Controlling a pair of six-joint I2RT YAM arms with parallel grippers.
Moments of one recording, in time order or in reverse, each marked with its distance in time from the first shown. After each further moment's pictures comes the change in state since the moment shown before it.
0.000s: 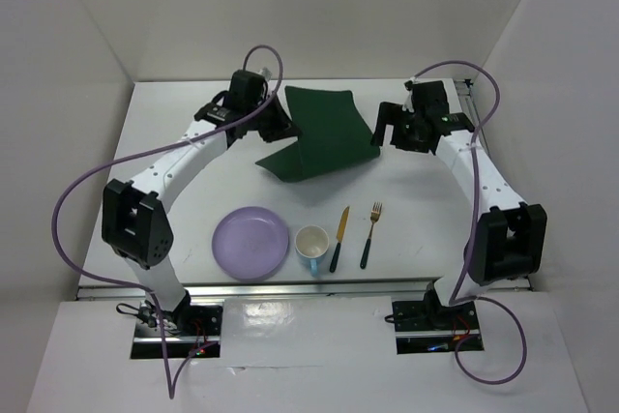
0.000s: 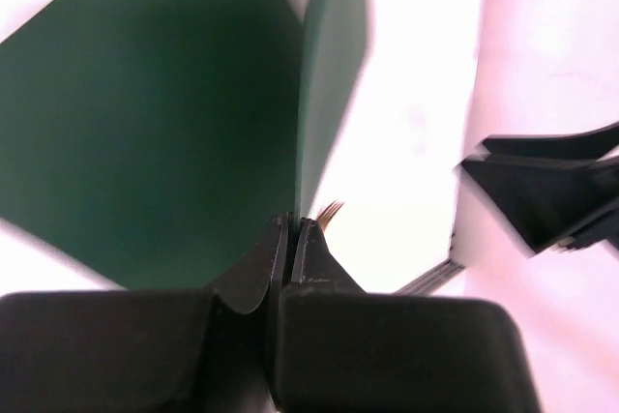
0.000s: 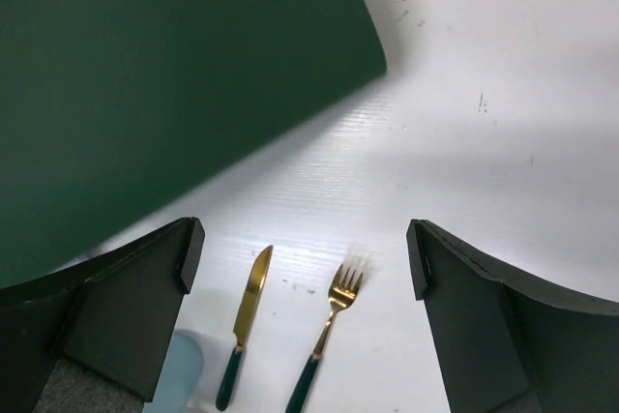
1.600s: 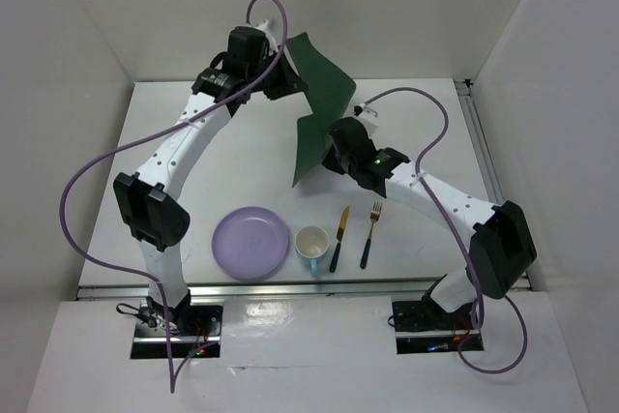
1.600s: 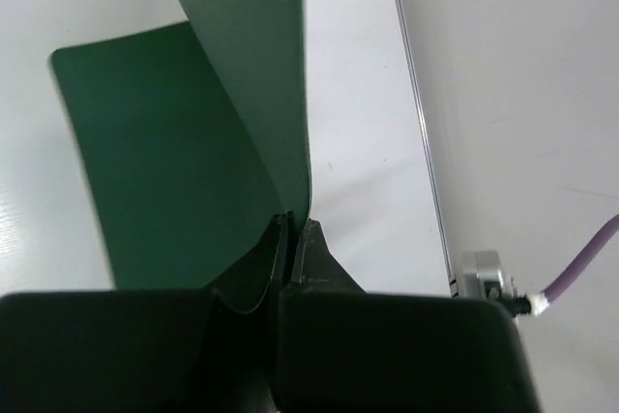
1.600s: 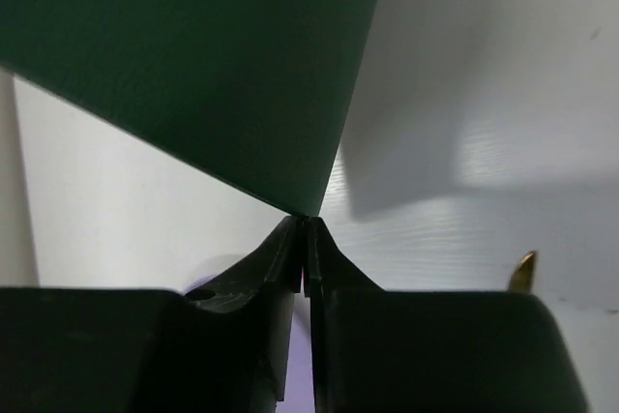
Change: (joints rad) left arm 0.001 0.169 0.515 -0.121 -0.040 0.164; right arm 0.561 -0.031 -0.150 0.301 0.460 0.626
